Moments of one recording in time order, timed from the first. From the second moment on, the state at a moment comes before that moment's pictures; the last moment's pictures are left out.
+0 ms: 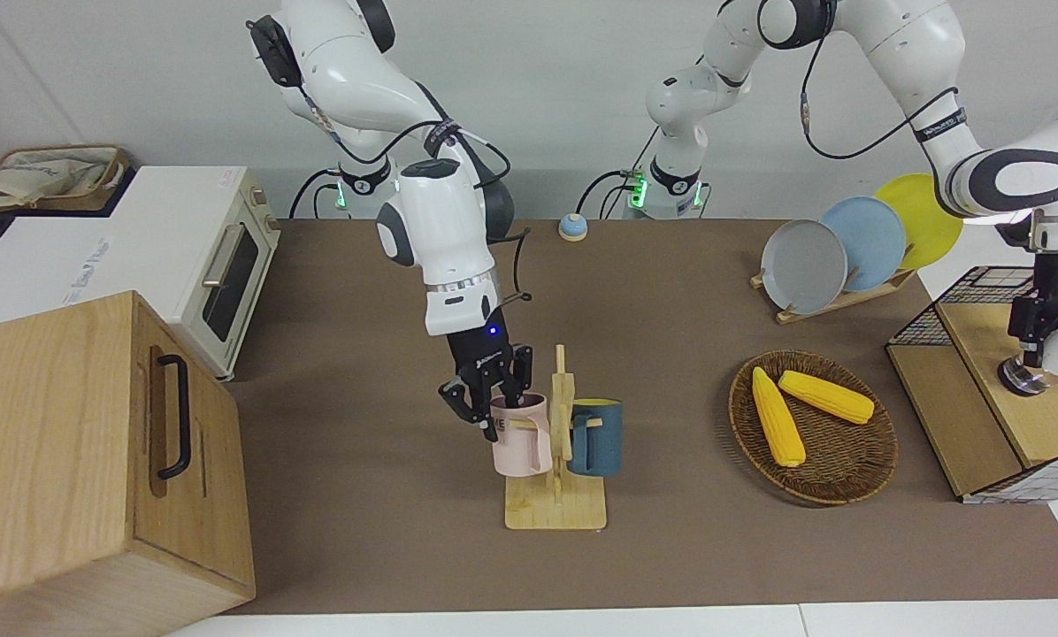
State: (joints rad) left arm 0.43 0.36 0.07 -1.67 -0.86 2.63 1.09; right arm 0.16 0.54 0.28 -1.45 -0.30 2.61 -0.17
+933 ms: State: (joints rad) left arm 0.44 0.36 0.08 -1.66 -0.86 2.63 1.06; right arm 0.17 0.55 0.28 -1.45 -0.34 2.59 -0.12
